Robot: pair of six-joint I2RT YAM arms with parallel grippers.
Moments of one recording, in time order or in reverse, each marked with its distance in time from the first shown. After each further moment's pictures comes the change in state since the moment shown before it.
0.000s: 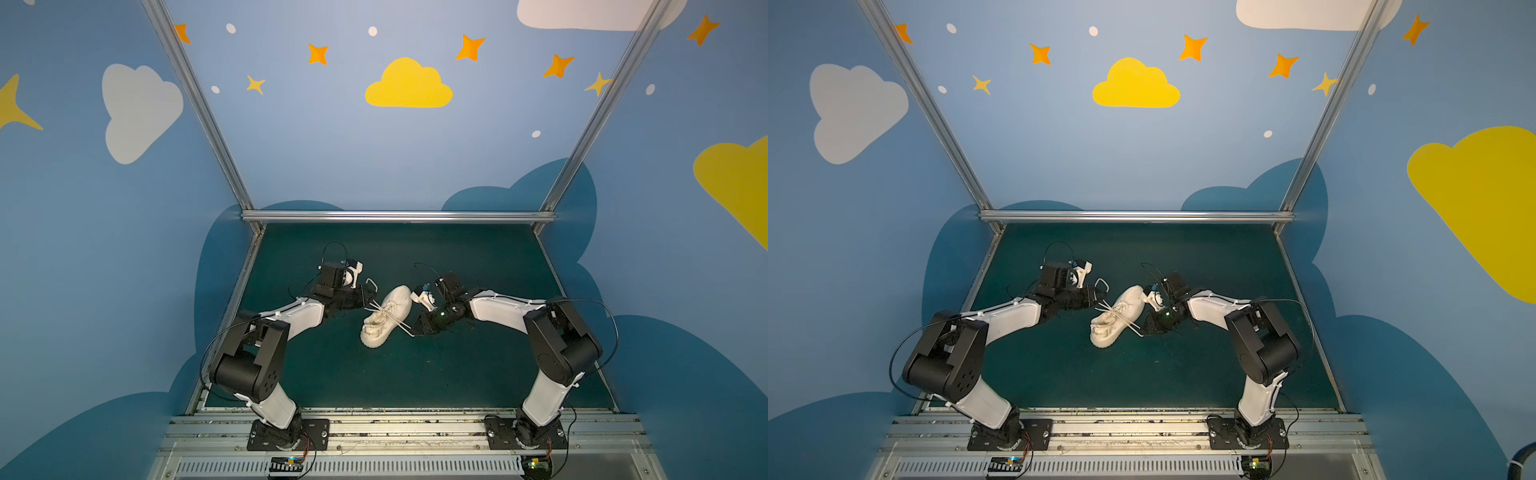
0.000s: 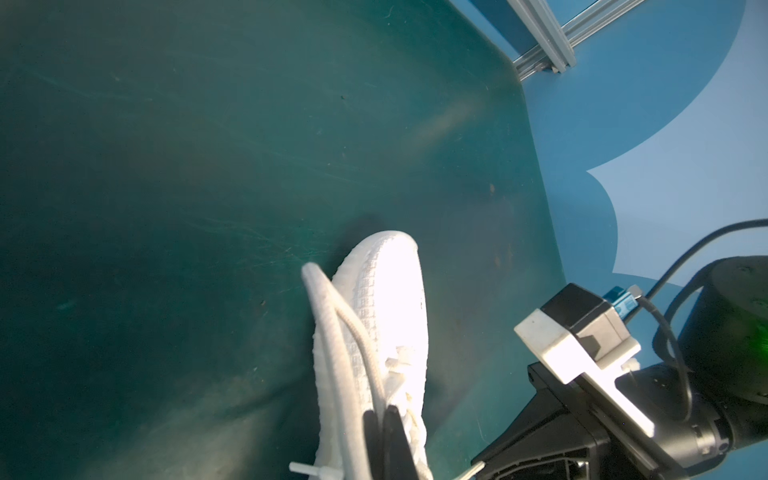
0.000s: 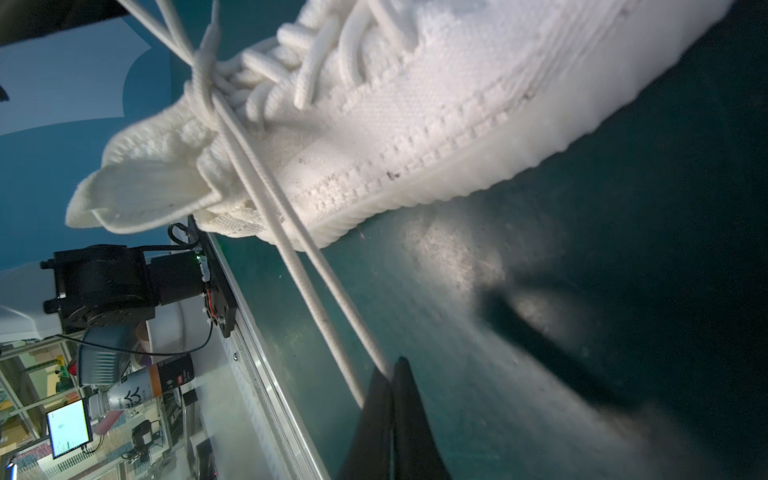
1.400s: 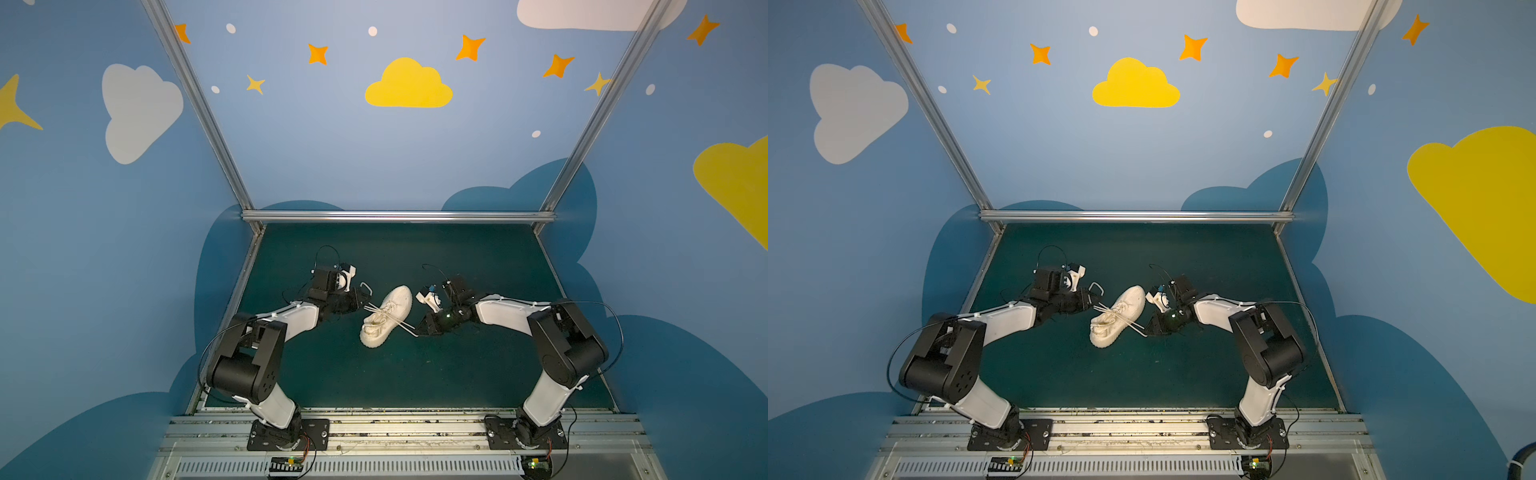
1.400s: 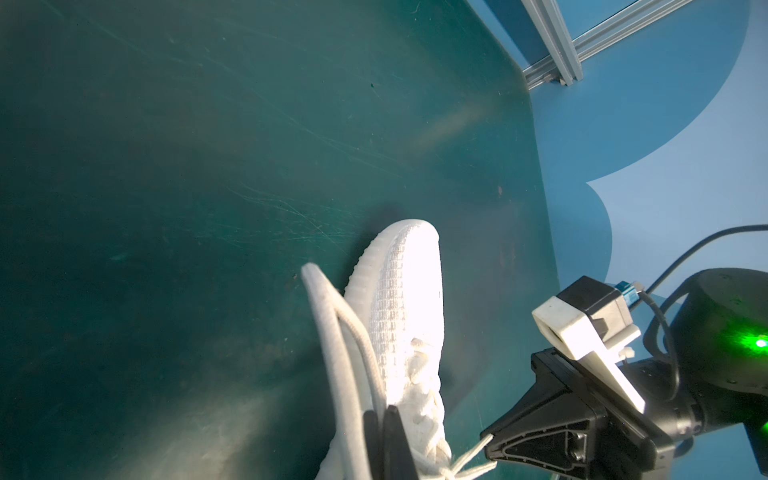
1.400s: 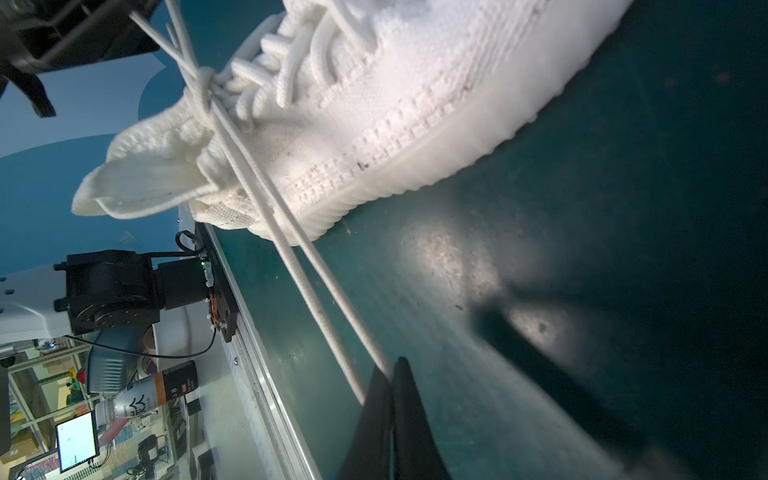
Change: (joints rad) left arm 0.051 -0.014 -0.048 0.014 0.043 -0.023; right arm -0.043 -0.029 -0.081 0.065 -0.012 0.005
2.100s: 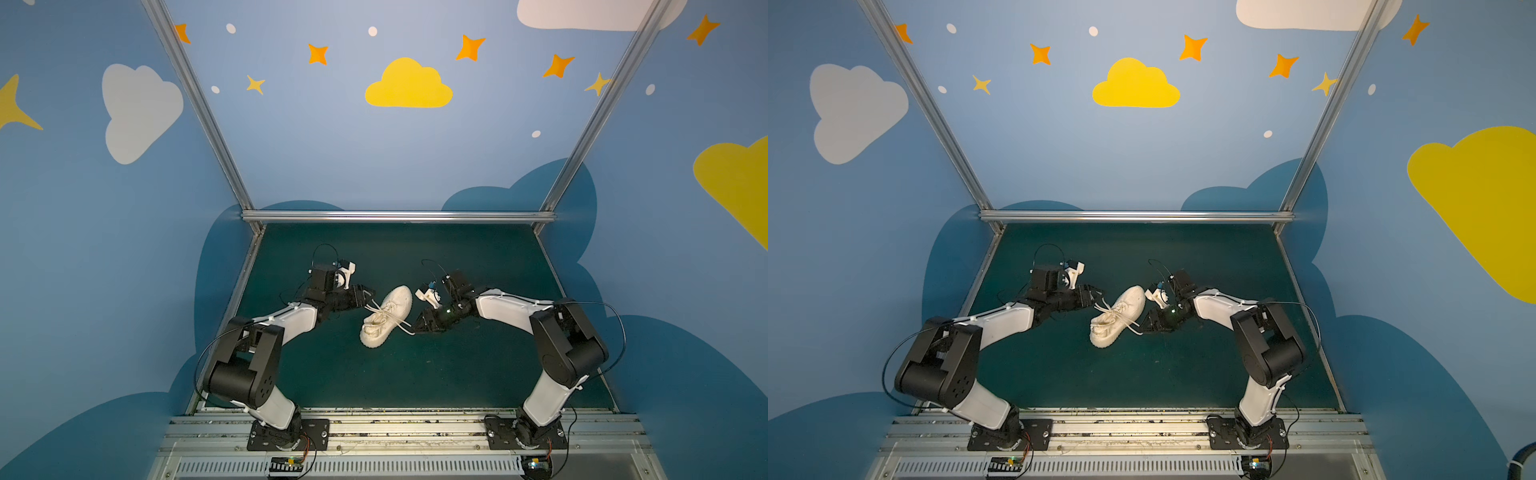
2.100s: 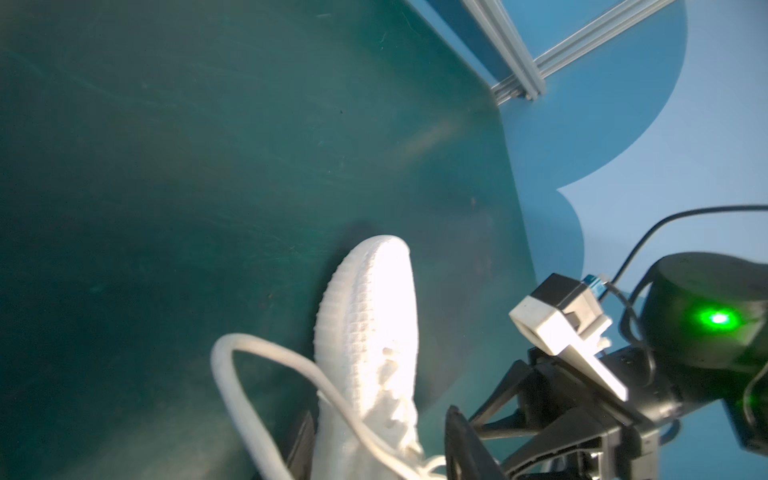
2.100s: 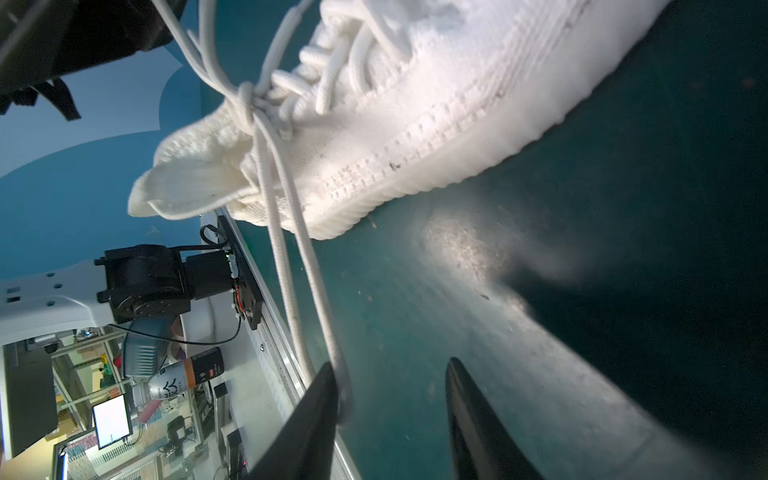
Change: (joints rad) left arm -0.003 -0.067 -0.016 0.050 0.030 -0.011; right arm -0.003 0.000 0.098 -0.119 -0.056 0.005
